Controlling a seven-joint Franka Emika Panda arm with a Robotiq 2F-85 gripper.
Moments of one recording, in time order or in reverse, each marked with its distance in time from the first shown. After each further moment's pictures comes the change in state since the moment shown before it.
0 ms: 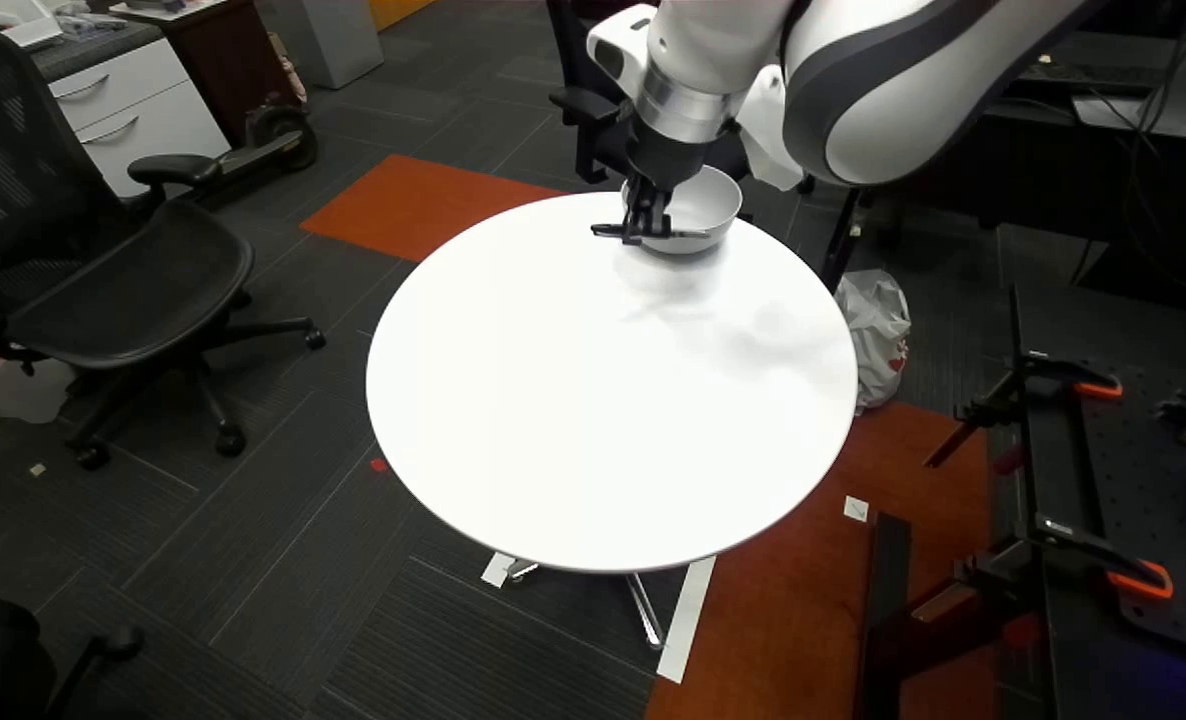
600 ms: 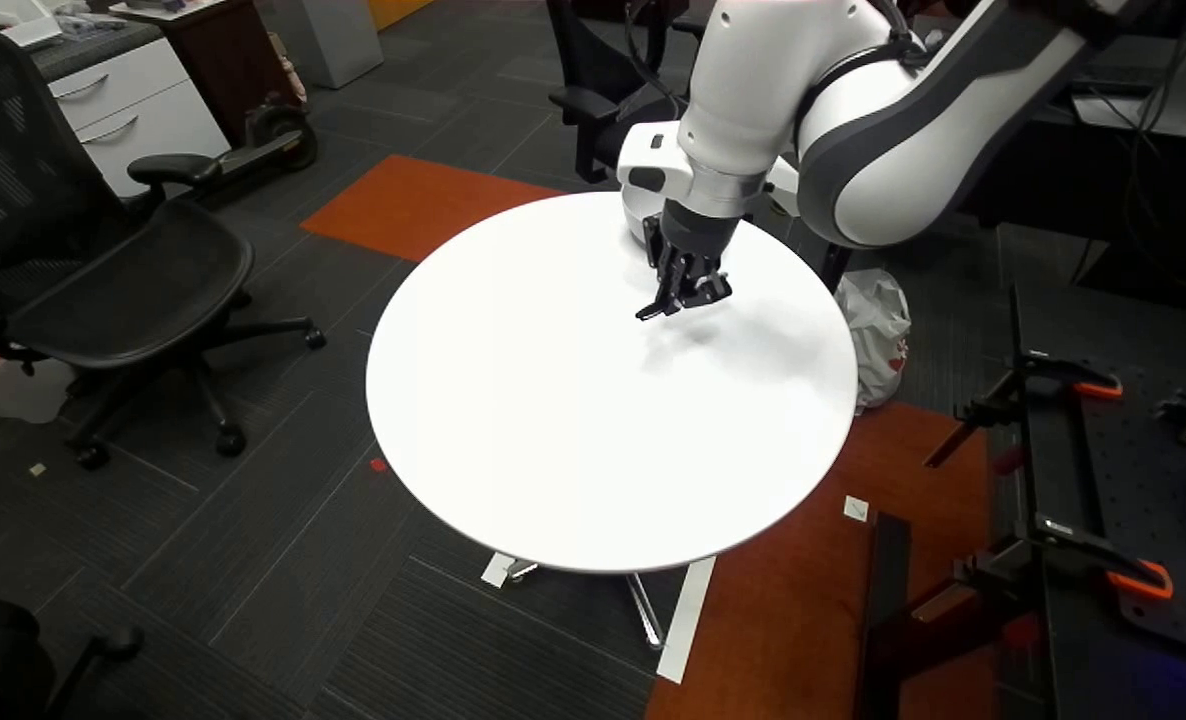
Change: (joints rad) arm -0.261 0.111 0.231 -0.047 0.022 0.037 -0.580
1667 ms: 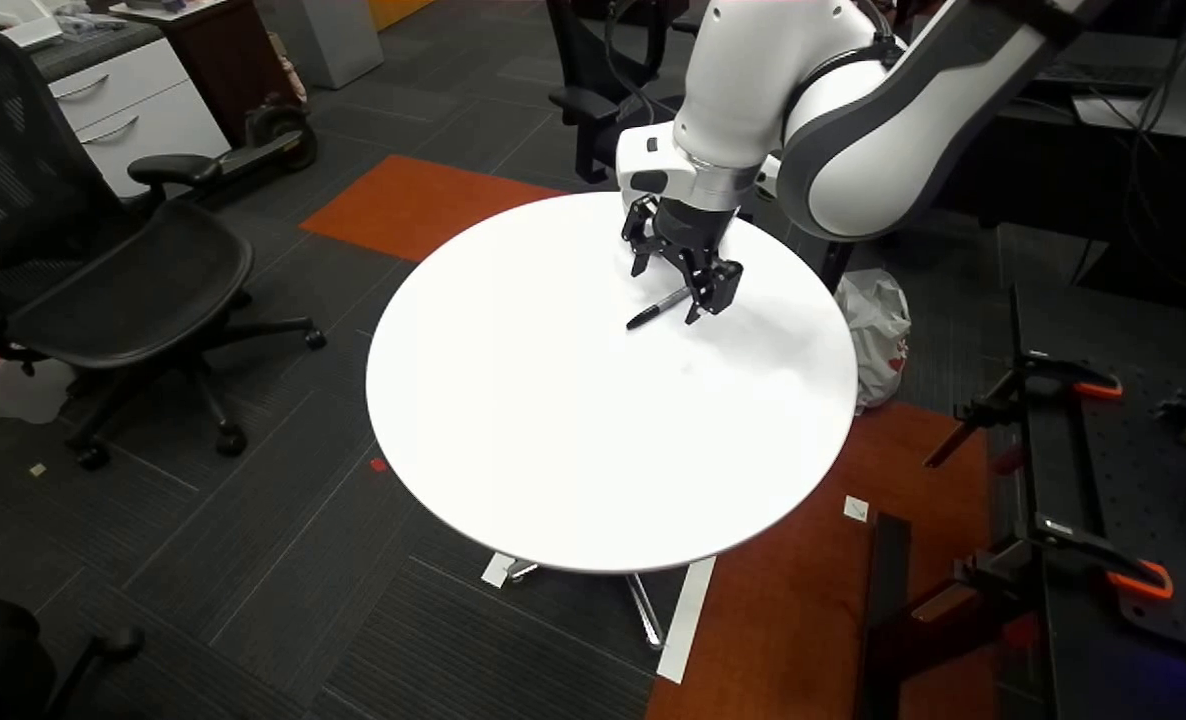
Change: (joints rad) arm -0.053 0.032 0.037 0.036 0.062 -0.001 -0.272
